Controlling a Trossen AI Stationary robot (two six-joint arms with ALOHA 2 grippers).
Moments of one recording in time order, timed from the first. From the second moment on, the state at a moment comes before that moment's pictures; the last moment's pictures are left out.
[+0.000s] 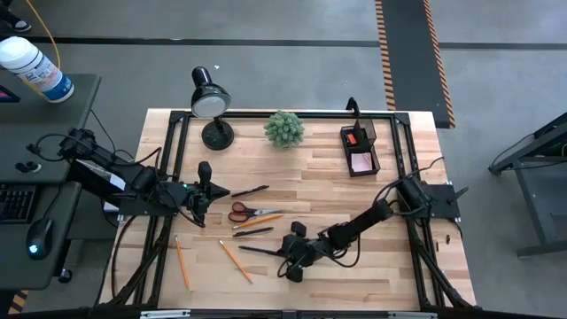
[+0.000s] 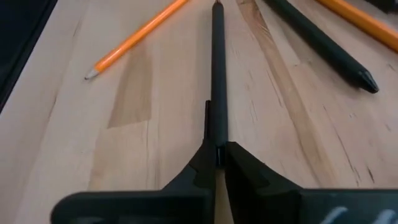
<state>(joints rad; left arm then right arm) -0.35 0.67 0.44 -0.33 -0.59 0.59 0.47 2.19 1.13 0.32 0.30 0.53</state>
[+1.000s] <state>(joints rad) -0.35 0.67 0.44 -0.34 -0.59 0.59 0.52 1.81 1.13 -0.24 0.80 0.55</state>
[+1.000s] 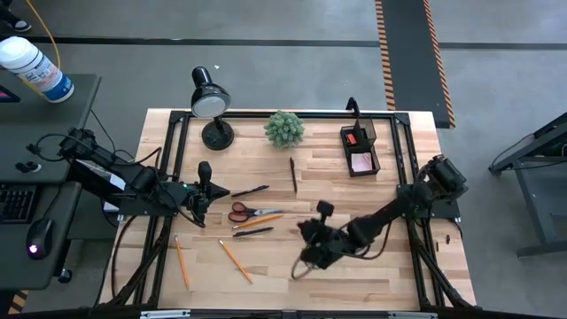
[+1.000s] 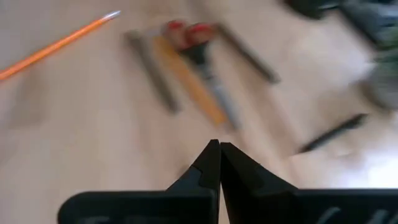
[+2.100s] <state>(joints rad) -0.35 0.67 0.44 -0.34 -0.59 0.59 0.29 2.09 1.13 -0.15 0.81 1.08</state>
